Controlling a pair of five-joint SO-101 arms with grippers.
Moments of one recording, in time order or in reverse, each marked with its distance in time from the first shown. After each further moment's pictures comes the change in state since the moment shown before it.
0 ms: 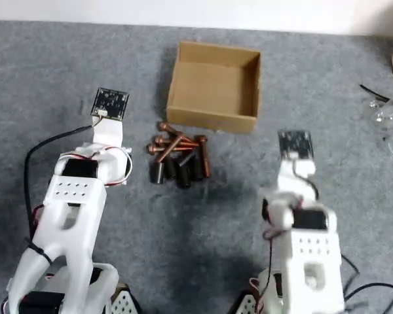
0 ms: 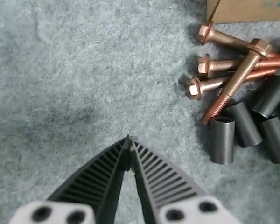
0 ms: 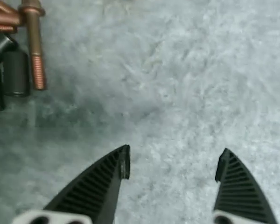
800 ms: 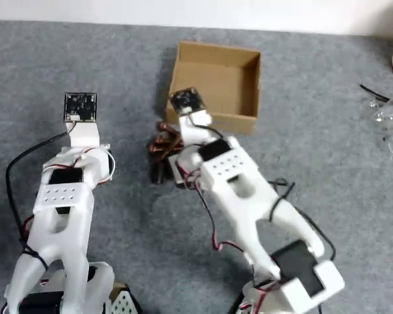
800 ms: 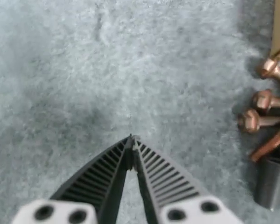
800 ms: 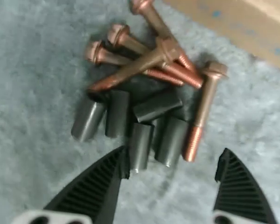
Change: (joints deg) left arm -8.4 0.0 6.3 -13.5 3.8; right arm -30.9 48.9 -37.9 -5.7 -13.0
